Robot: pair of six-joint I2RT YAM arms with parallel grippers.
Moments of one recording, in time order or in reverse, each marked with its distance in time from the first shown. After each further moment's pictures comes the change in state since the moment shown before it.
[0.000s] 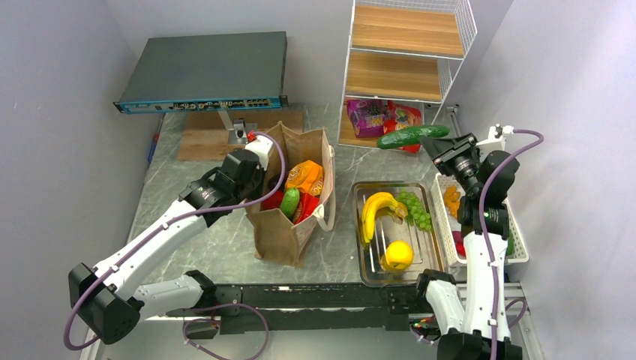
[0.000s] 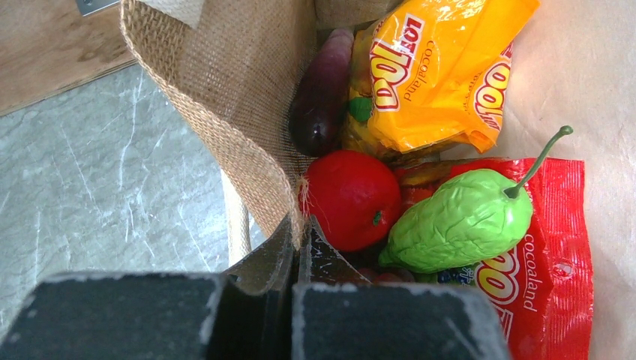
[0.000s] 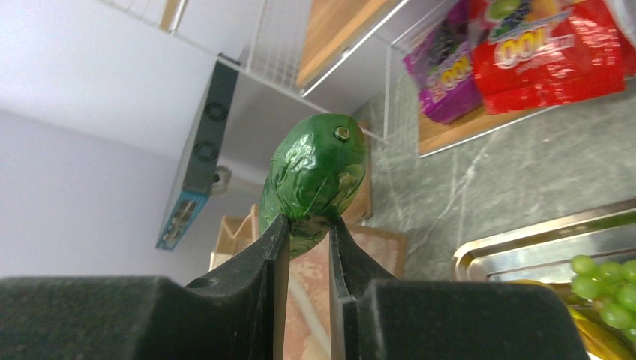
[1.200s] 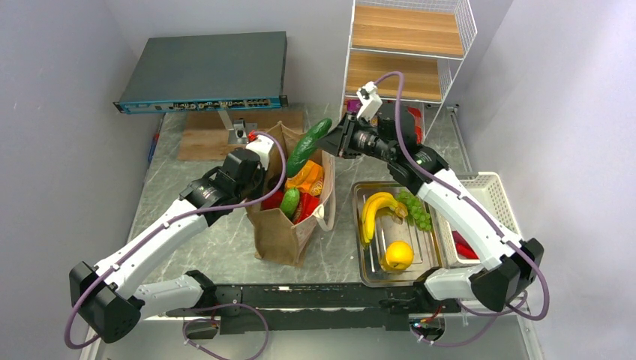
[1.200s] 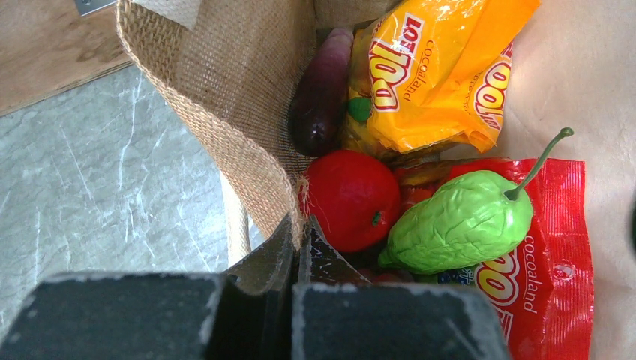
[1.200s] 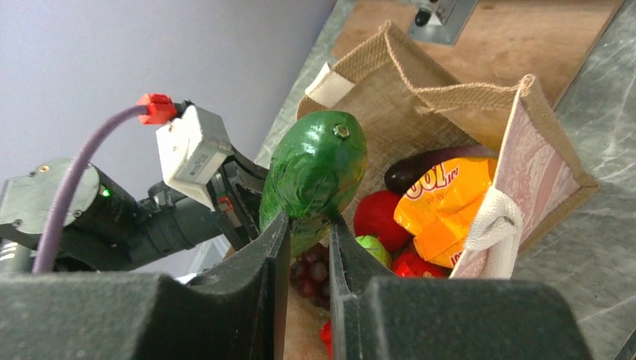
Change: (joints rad) left arm -0.002 0.009 0.005 -0.002 0.000 0.001; right arm 0.836 0.485 0.452 -0.113 0.171 -0.256
